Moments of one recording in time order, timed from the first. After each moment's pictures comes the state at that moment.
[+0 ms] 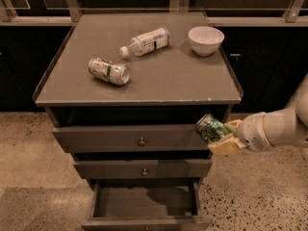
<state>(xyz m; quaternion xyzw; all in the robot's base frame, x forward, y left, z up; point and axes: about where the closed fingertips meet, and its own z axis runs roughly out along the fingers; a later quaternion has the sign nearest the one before) 0.483 -0.205 0.737 -0.42 0.83 0.19 0.32</state>
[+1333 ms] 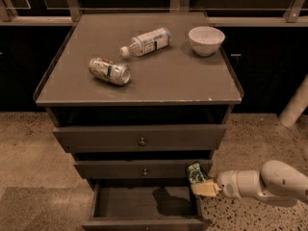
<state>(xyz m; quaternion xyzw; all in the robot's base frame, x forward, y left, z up) 0.458 -0.189 0.506 -0.23 0.86 0.36 0.27</state>
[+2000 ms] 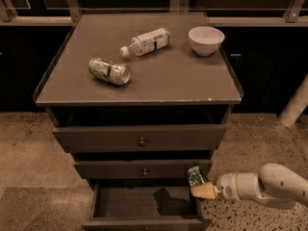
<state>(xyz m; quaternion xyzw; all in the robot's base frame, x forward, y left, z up) 0.453 -0.188 0.486 -0.22 0.87 0.37 0.25</state>
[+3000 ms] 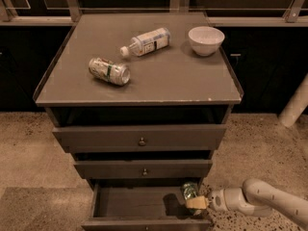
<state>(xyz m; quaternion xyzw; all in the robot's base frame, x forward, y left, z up) 0.455 -0.186 0.337 -0.12 0.87 0.44 0.17</state>
